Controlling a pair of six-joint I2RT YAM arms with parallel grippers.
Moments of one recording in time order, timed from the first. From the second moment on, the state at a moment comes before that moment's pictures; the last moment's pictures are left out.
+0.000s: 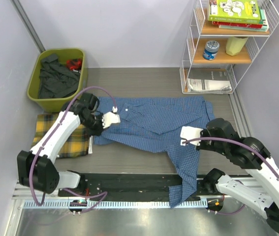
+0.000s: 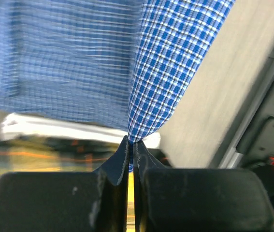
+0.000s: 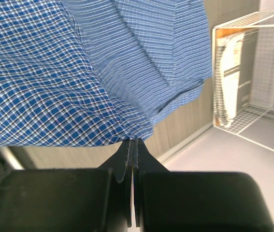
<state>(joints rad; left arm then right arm) -0.31 1.30 1.09 -1.14 0.34 1.02 0.70 0.70 1.07 -1.21 0.15 -0.80</state>
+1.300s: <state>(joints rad) -0.21 1.83 1.53 -0.97 0.24 0.96 0.07 1.44 1.33 -0.73 -0.23 -0.96</state>
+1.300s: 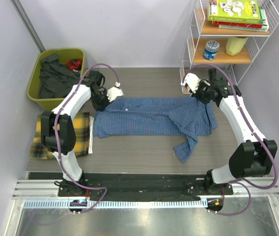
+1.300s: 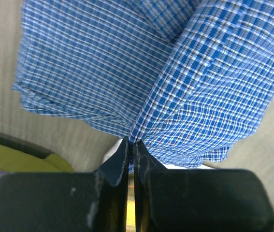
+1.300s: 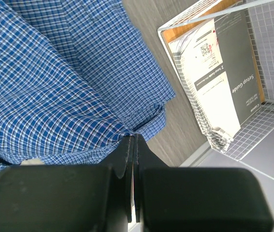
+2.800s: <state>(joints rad) -0.12 1.71 1.22 -0.85 0.32 0.46 -0.15 1.76 1.09 -0.68 -0.17 -0.67</state>
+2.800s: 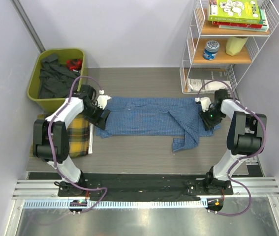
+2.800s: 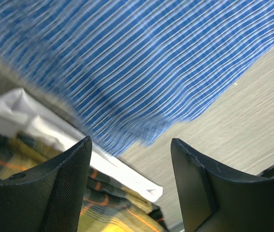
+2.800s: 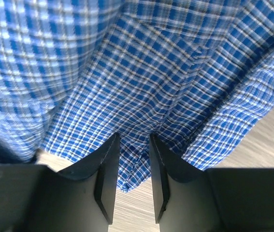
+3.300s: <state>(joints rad) -0.19 1.46 0.97 -0.85 0.52 0.42 -0.32 1.61 1.13 -0.88 -0.19 -0.78</state>
